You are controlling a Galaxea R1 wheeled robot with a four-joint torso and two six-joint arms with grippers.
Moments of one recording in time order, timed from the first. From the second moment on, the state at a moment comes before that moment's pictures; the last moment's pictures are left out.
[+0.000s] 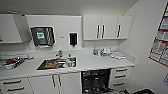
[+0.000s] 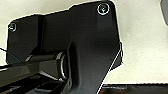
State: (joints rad) left arm 1.47 3.11 -2.85 2.82 -0.03 -2.83; right arm -1.51 3.01 -2.79 0.06 -0.08 -0.09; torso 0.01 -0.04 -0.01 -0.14
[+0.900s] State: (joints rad) left arm 1.49 3.10 -2.86 2.82 0.00 -2.83; right arm -1.49 3.01 -2.81 0.06 -0.08 -0.09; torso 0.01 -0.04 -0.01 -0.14
